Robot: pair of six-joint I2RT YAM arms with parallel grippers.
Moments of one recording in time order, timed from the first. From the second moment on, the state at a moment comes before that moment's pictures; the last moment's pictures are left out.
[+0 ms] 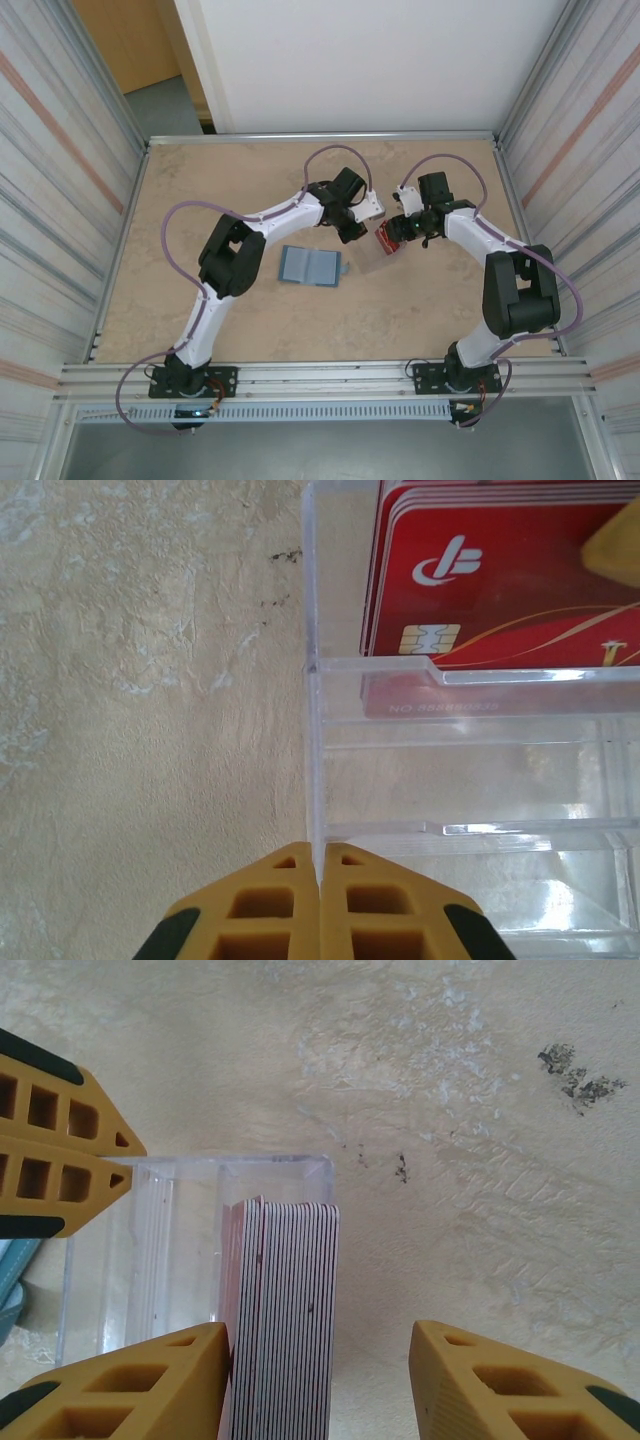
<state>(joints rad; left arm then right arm) -0.75 2.27 1.85 -0.64 0.23 0.41 0.18 1.60 1.02 -0.47 -0.27 -0.14</state>
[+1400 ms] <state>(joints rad) -0.76 2.27 1.84 -0.63 0.22 0.42 0.18 1.57 1.02 -0.49 -0.24 -0.14</state>
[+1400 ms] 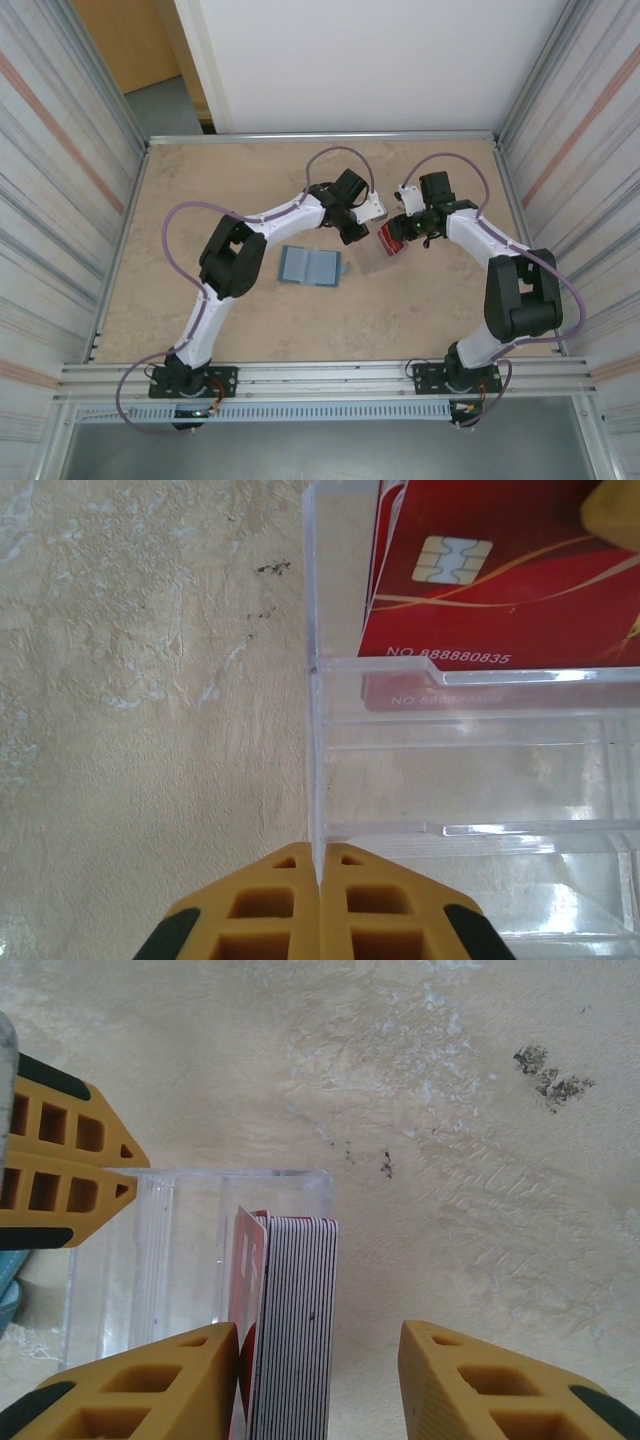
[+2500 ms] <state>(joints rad) -0.77 2.27 1.84 -0.62 0.22 0.42 0.17 1.55 1.02 -0.50 -0.29 -0.14</state>
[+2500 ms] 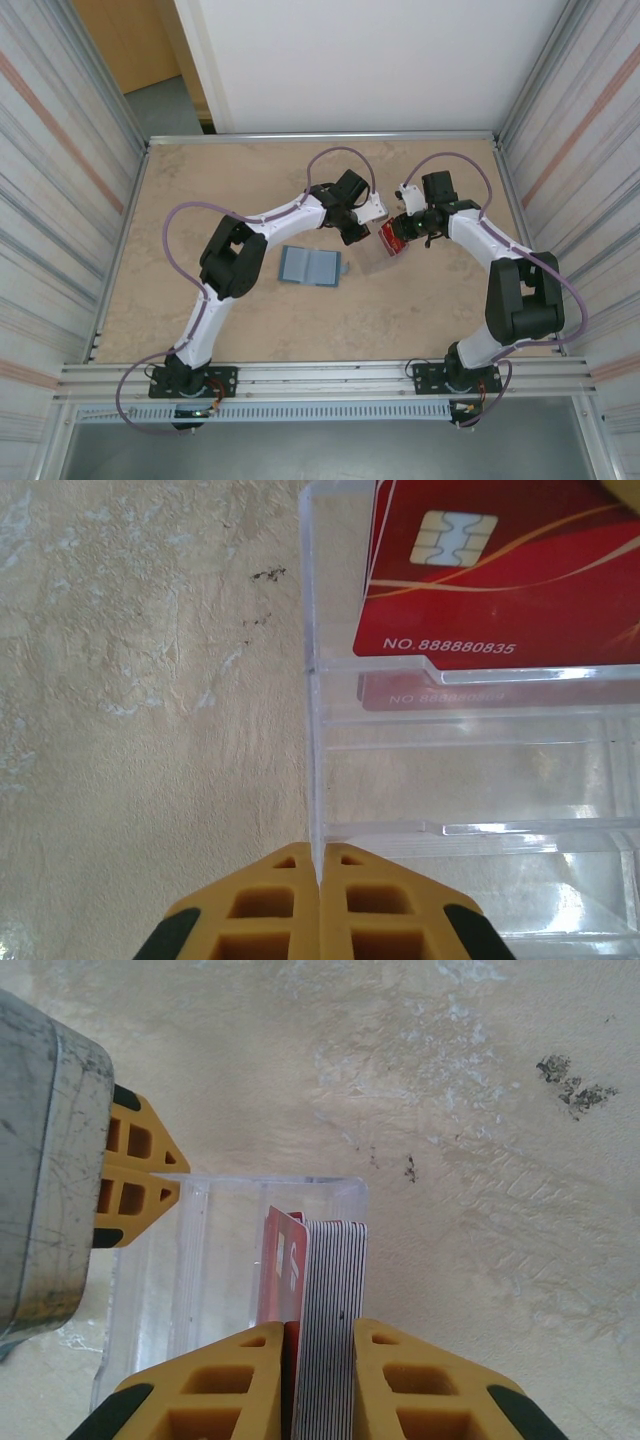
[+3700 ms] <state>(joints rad) -0.77 2.27 1.84 -0.62 0.22 0.42 0.16 1.53 1.02 -0.50 -0.29 -0.14</state>
